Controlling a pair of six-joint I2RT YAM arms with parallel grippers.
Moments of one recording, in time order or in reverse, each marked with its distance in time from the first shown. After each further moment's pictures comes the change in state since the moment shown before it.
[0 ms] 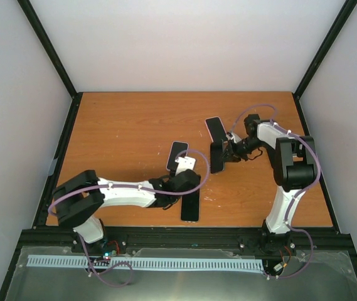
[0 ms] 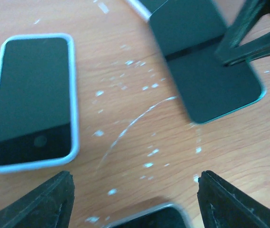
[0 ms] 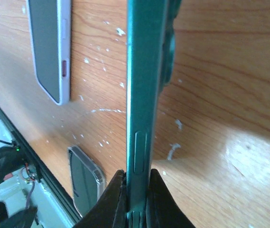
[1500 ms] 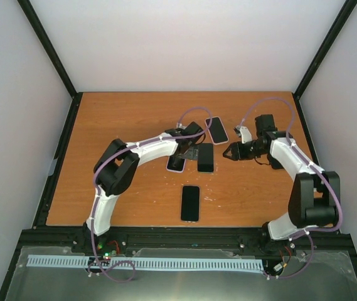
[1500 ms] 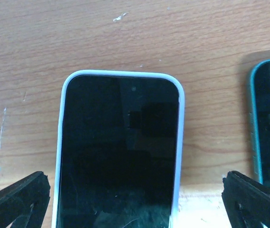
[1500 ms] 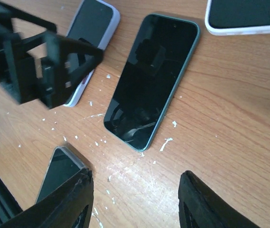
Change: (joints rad) left arm 0.377 0.438 0.676 -0.678 0.204 -0.019; right arm -0.003 -0.378 -0.219 0.212 0.117 -0.056
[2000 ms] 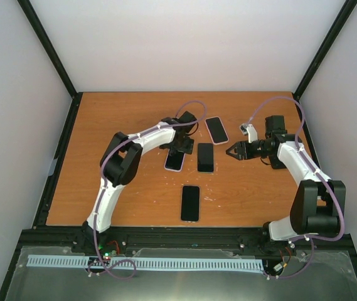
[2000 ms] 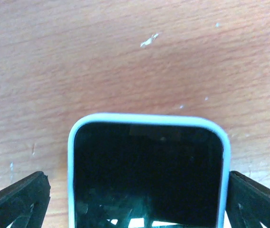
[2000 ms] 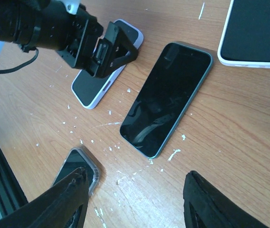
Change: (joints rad) left arm 0.113 0.168 0.220 -0.170 0.110 0.137; right arm -0.082 -0.107 -0.058 0.032 -0.136 -0.121
